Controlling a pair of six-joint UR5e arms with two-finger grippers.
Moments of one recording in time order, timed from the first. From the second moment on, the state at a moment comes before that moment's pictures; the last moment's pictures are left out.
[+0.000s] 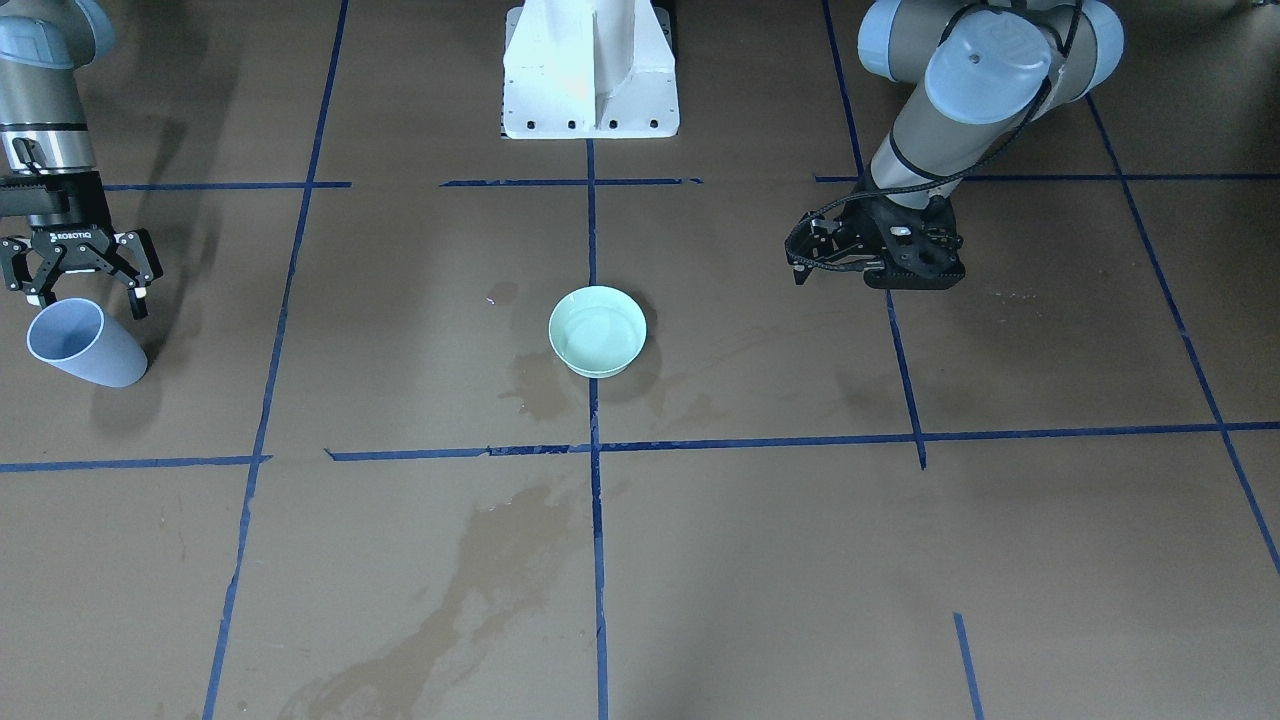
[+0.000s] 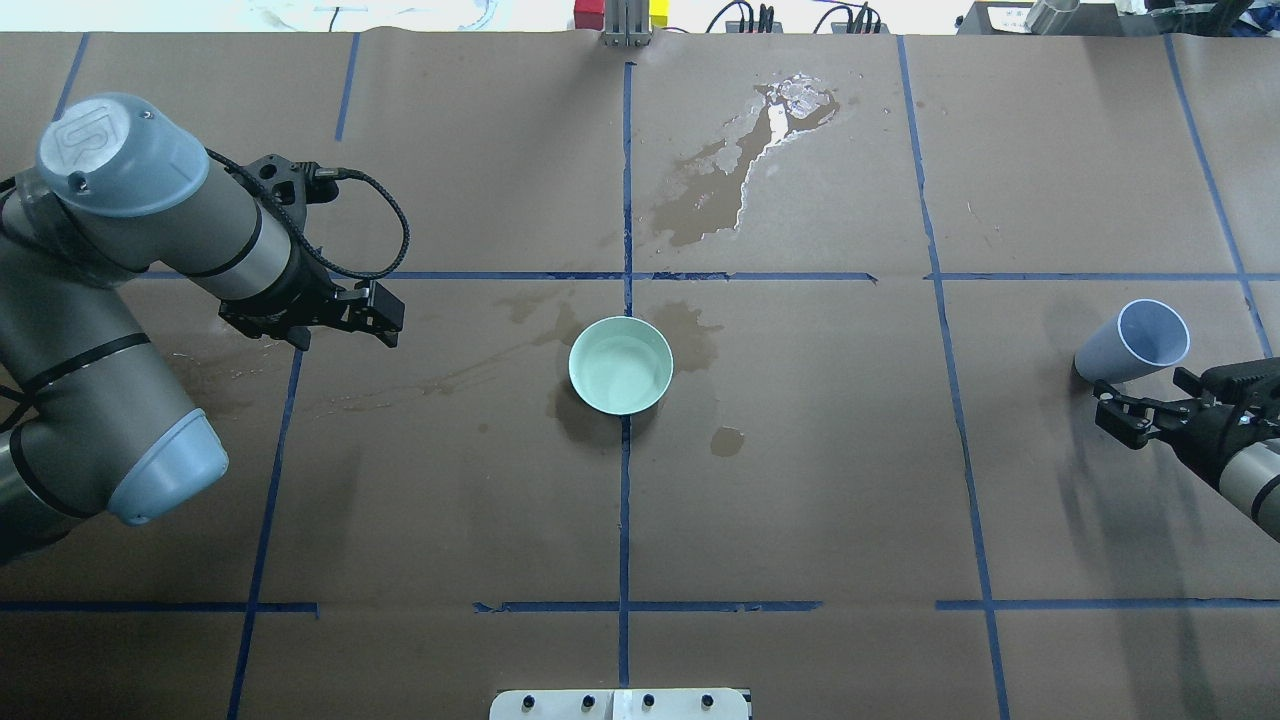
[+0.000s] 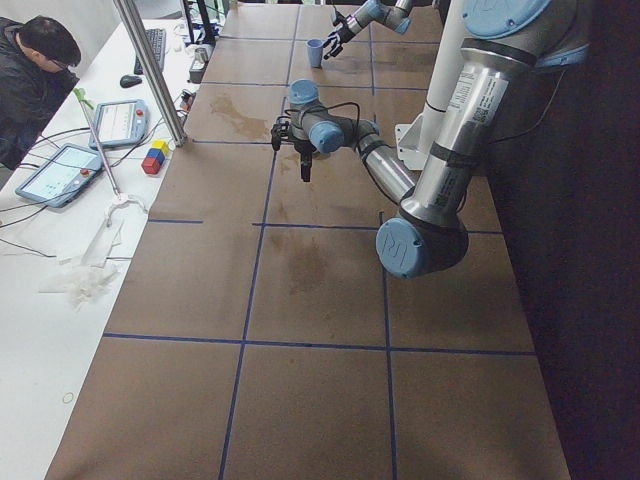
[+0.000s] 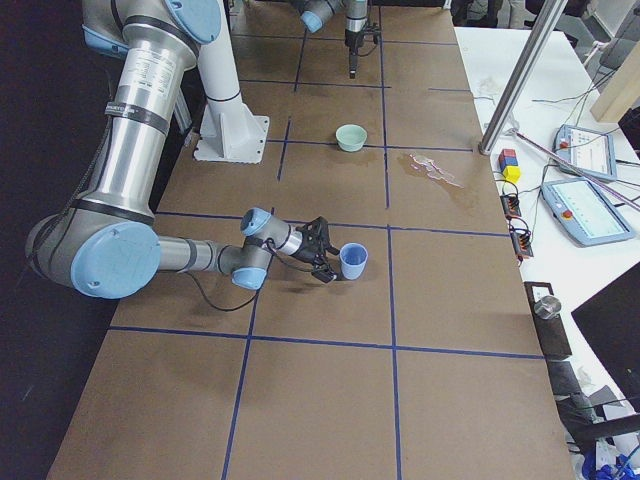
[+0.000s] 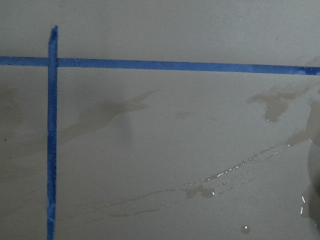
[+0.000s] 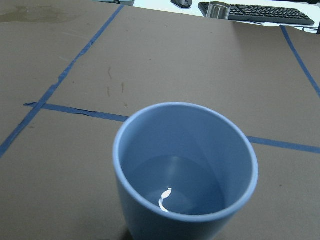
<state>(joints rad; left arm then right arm) -0.76 -1.94 -1.89 -1.63 -2.11 -1.05 0.45 -1.92 1.65 -0.29 1.08 1.05</state>
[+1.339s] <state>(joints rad) -0.76 -1.94 -1.88 -1.63 -2.11 -1.05 0.51 -1.82 1.56 -0.29 1.08 0.96</state>
